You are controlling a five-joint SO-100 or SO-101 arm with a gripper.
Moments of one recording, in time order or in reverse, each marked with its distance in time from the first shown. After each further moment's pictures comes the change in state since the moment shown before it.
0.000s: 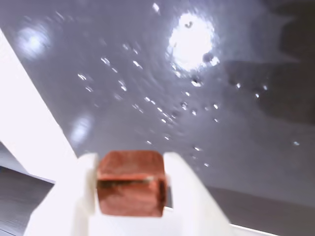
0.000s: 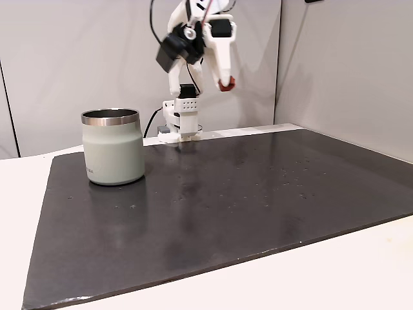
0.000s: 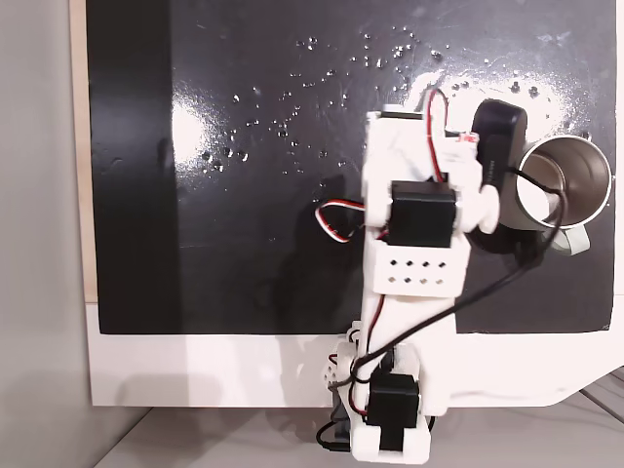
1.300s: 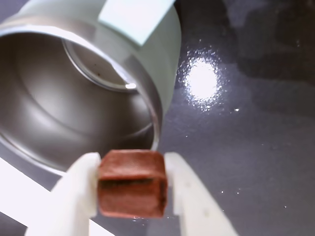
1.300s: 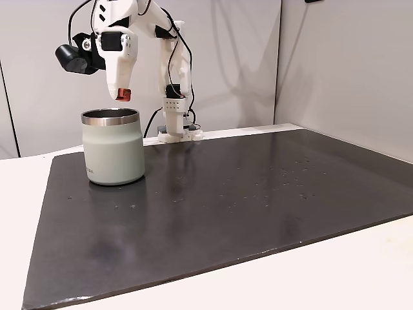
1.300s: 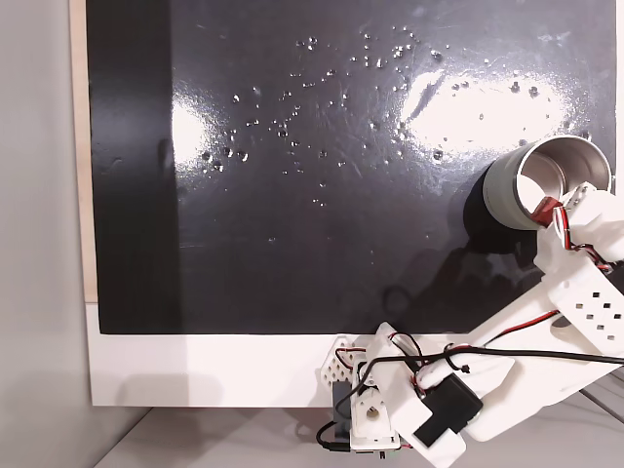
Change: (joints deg) arm 39.3 -8.9 -5.1 7.8 -15.7
